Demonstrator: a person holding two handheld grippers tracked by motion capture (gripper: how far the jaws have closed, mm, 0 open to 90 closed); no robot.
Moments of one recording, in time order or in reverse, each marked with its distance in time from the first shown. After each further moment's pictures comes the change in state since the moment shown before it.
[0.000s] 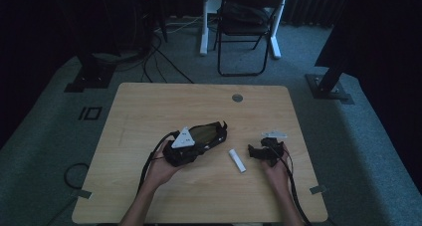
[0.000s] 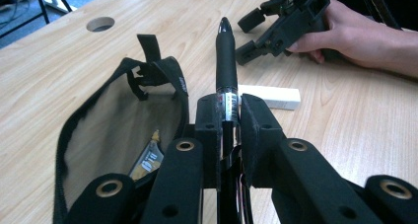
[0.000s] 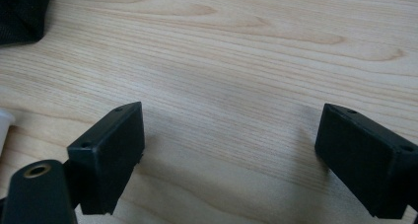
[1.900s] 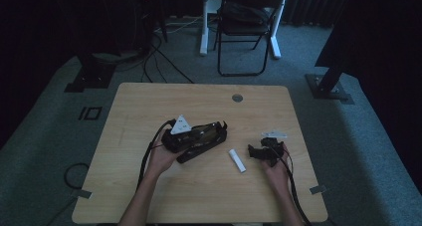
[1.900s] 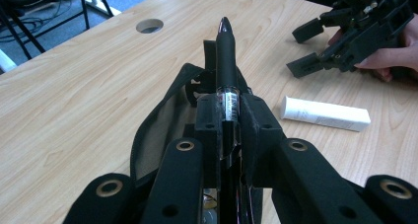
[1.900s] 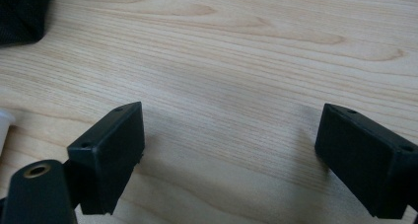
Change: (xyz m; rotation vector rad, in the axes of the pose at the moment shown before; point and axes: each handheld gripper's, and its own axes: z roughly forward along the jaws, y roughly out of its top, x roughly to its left) left arm 0.038 0.001 0.016 -0.015 0.105 -0.054; right arm 0.000 0.000 0.000 0.000 0.000 0.001
